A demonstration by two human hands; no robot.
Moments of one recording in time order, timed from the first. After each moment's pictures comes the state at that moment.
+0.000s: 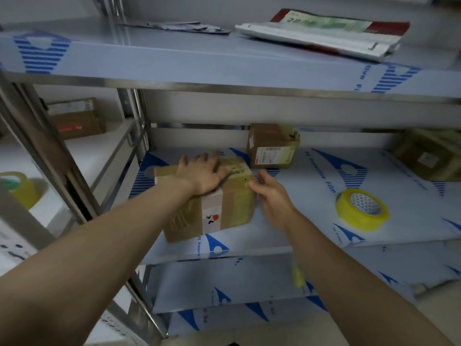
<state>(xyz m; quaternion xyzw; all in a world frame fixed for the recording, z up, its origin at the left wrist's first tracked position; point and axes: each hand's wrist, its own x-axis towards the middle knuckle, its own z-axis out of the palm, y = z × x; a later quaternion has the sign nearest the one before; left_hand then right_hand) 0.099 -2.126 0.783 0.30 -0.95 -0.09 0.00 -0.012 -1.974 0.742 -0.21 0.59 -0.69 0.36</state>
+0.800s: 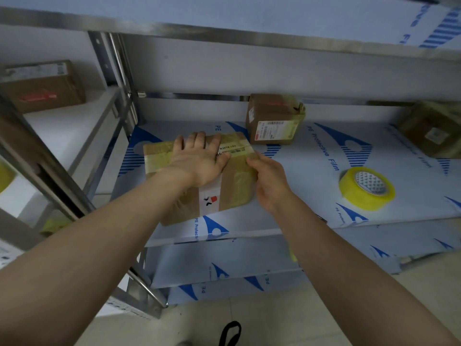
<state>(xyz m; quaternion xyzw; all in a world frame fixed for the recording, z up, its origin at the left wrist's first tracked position) 0.097 -2.122 0.760 0.30 -0.95 -0.04 -0.02 -0.005 -1.994 0.733 -0.13 0.59 -0.71 0.36</state>
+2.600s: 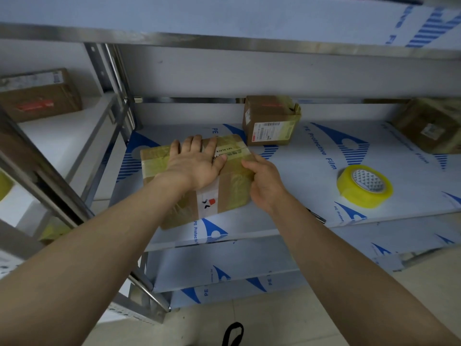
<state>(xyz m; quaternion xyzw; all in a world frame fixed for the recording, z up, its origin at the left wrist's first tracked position) 0.096 -2.121 0.760 0.30 -0.95 -0.03 -0.02 -0.007 -1.998 0.728 -0.13 0.51 -0.74 0.41</state>
